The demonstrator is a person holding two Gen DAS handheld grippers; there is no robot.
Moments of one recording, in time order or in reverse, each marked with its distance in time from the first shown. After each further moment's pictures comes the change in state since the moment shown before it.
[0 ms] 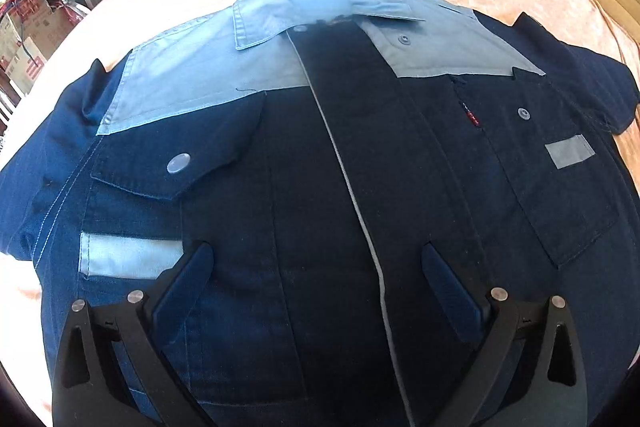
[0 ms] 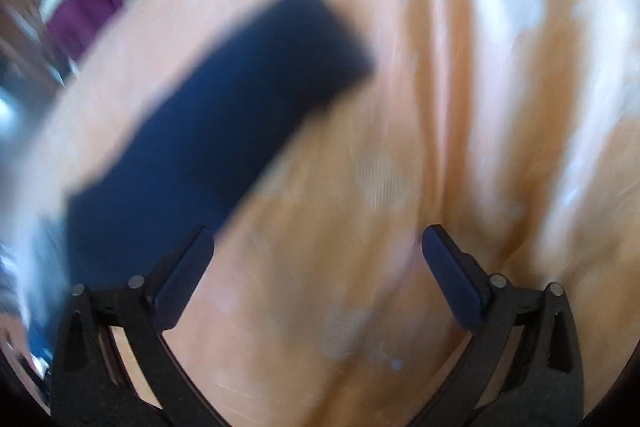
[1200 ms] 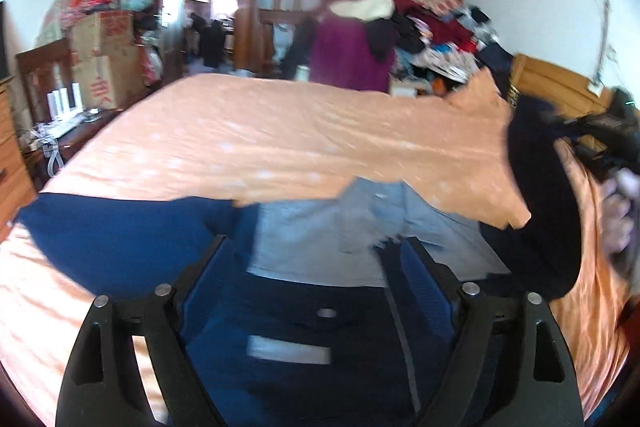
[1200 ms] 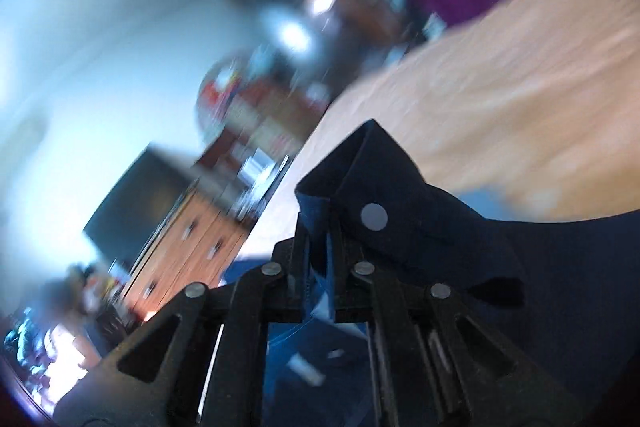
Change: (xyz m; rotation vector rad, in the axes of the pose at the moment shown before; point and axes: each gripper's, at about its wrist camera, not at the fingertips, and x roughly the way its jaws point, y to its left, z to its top) left arm -0.203 0.137 0.012 -0.277 -0.510 0.034; right arm -0.039 0.537 -0.172 -0.486 0.108 1.034
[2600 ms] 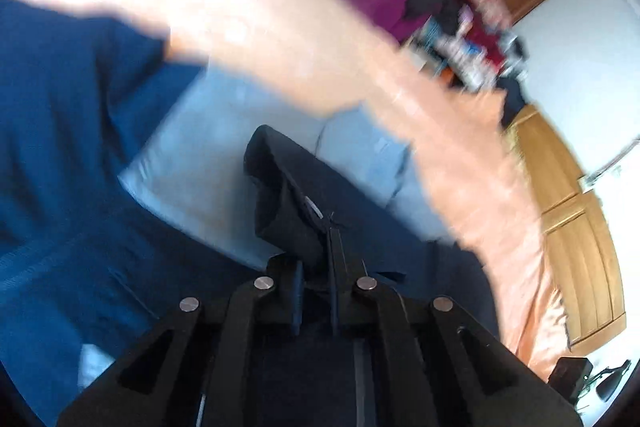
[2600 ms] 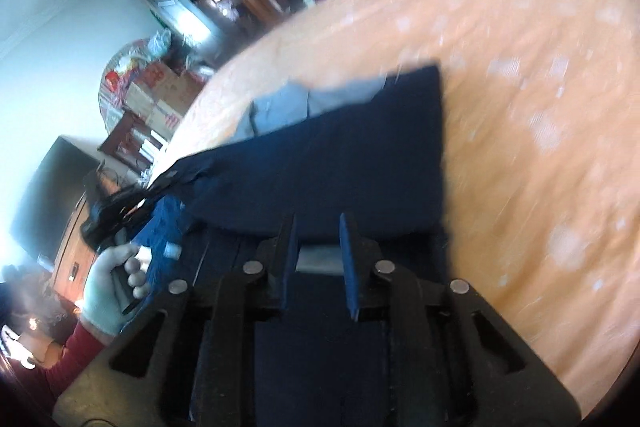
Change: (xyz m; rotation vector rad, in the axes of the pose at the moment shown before) left arm 0.165 0.011 -0.047 -0.440 0.197 -0.260; right arm -0.172 -0.104 -0.122 0.082 -0.032 -0.425
